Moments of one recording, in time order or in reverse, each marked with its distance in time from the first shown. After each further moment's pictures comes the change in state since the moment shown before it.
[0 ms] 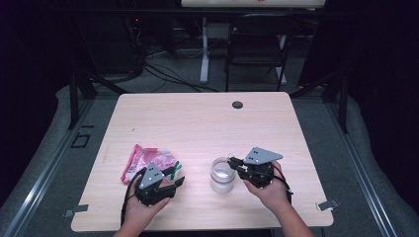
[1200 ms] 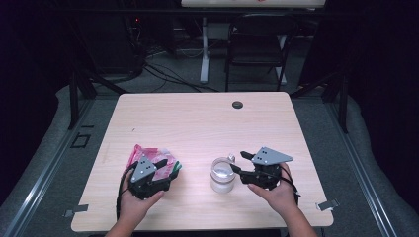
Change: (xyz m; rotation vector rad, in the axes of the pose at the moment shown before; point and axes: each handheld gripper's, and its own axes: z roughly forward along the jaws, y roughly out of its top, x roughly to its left) left arm 0.021 0.010 -0.011 -0.048 0.043 -0.029; right arm -0.004 0.000 -0.018 -0.042 -0.050 0.025
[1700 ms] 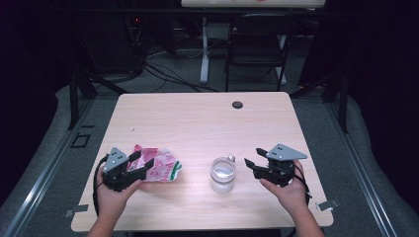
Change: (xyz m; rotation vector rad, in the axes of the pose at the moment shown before) left arm 0.052 -0.004 -0.036 -0.012 0.156 -0.122; right arm -0.027 -0.012 -0.017 0.025 -0.110 0.083
